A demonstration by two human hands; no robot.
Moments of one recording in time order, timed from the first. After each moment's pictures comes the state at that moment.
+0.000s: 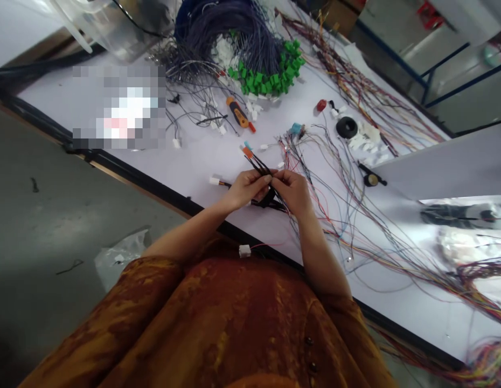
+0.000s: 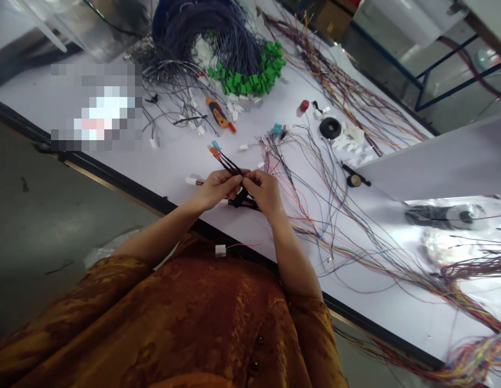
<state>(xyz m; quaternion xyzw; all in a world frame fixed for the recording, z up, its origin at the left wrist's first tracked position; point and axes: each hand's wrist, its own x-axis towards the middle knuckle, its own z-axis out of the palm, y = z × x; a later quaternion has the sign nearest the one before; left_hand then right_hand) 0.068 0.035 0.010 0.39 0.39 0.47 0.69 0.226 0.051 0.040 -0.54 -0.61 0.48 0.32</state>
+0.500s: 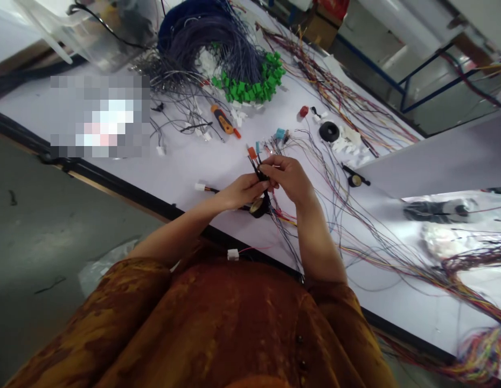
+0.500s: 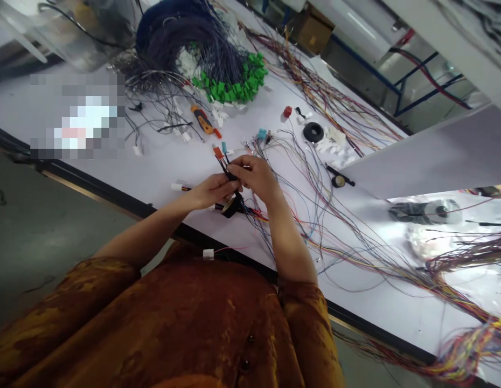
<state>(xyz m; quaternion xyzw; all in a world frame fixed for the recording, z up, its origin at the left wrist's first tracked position) 0.079 0.050 0.029 0.54 0.34 0.38 0.68 0.240 0.087 0.075 -0.46 -0.60 0.58 0.30</state>
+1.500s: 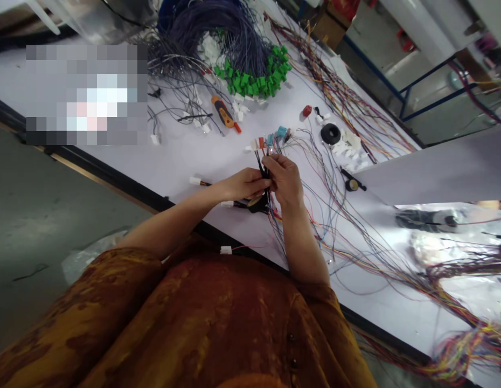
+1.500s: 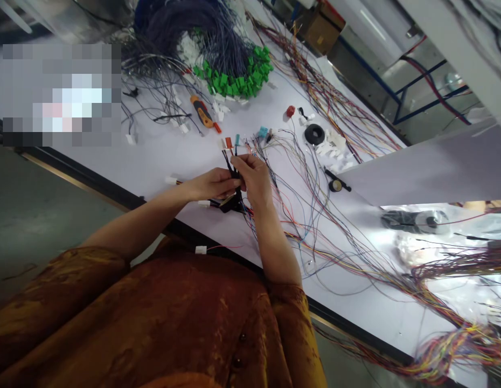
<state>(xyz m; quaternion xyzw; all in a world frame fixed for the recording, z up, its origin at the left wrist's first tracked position) 0.083 0.064 0.031 0.53 0.34 0.33 0.71 0.226 0.083 0.050 -0.54 -0.48 0.57 0.38</state>
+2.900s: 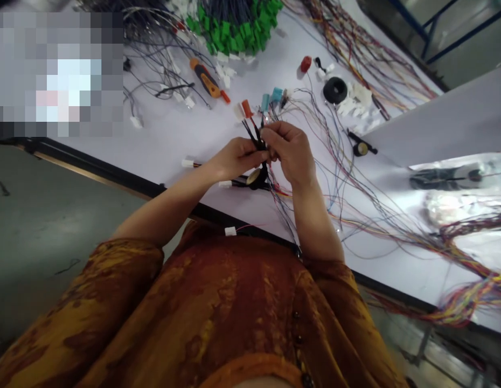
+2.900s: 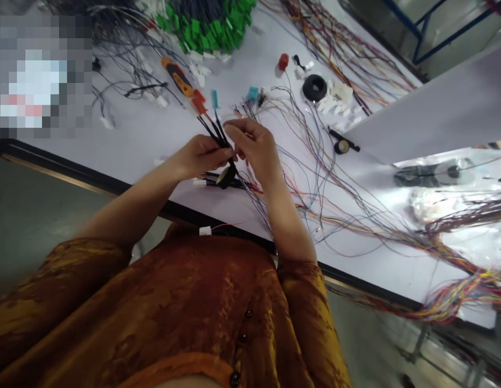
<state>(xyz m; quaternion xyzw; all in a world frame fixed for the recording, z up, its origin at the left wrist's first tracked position) 0.080 0.062 0.044 0.62 0.40 0.34 0.59 0.240 0.073 0.057 -0.48 -0.55 0.54 0.41</state>
